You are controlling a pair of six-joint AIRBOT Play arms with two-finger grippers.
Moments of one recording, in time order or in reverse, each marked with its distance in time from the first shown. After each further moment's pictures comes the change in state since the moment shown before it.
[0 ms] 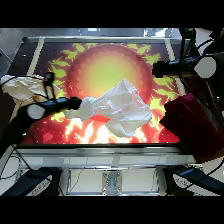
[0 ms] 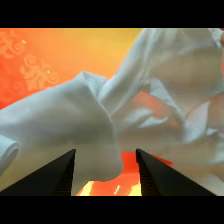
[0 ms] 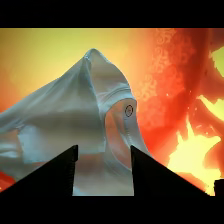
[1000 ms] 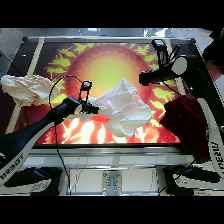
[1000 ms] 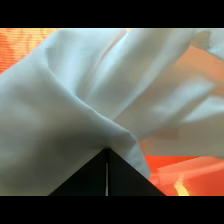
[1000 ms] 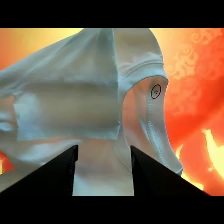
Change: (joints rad) left arm -0.226 -0.391 0.188 0.534 -0.077 -0.434; right arm -0.001 -0.191 0.000 0.129 0.000 -0.170
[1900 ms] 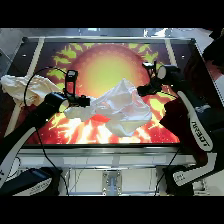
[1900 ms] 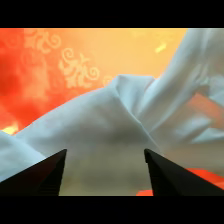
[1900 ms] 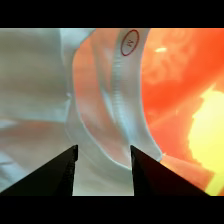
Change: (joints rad) left arm 0.096 0.204 0.001 0.031 -0.045 -0.025; right arm -0.089 -0.244 0.002 -0.040 0.076 -0.078
